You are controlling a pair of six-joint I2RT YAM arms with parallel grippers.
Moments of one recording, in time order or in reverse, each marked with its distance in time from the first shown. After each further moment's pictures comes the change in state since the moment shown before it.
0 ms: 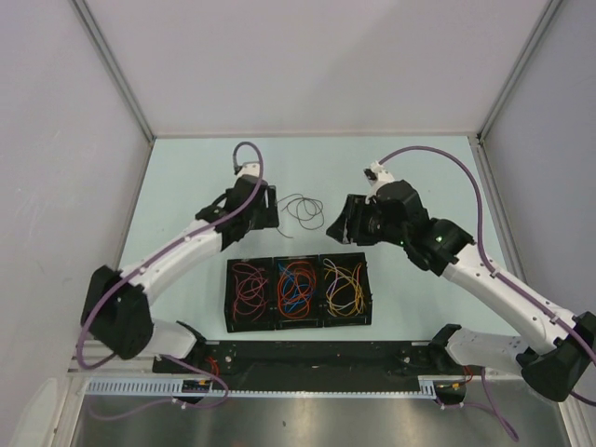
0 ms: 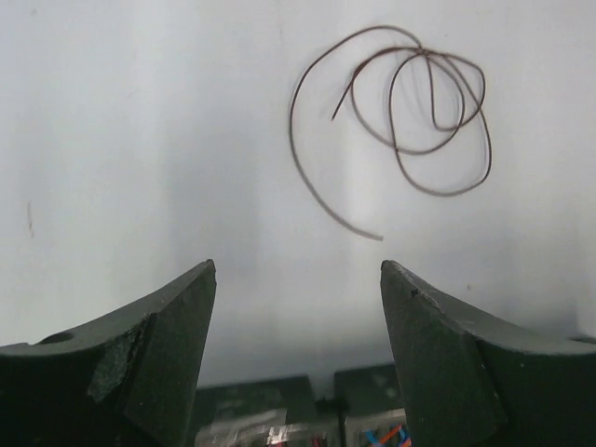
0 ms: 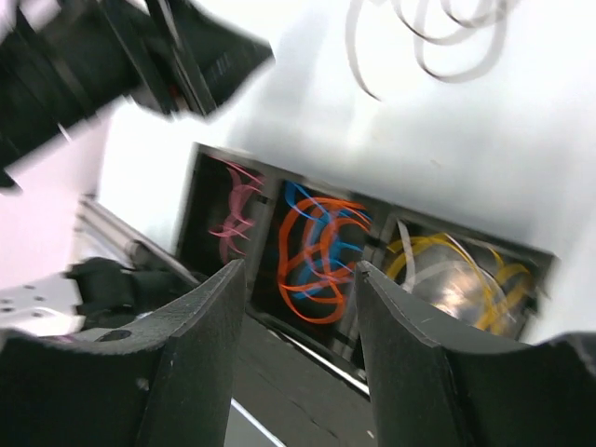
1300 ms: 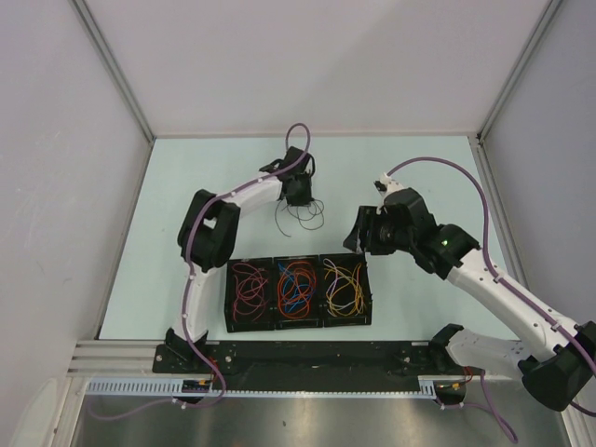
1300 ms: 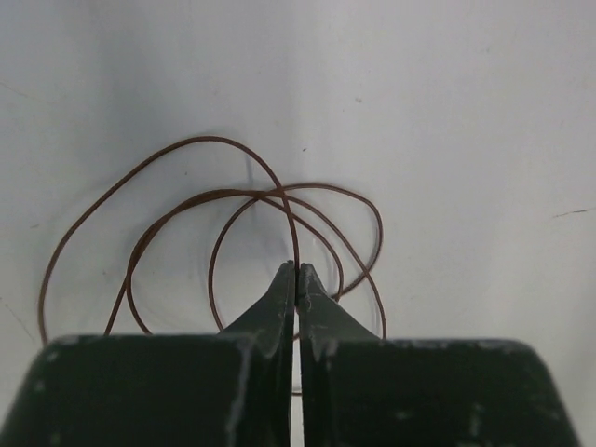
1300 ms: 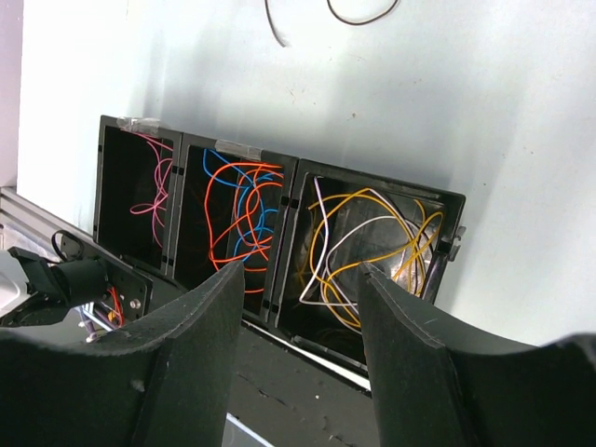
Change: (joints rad) left arm 0.044 0.848 0.671 0.006 0.341 -0.056; right arm -0.078 -0.049 -0.084 -0.127 0.012 -0.063
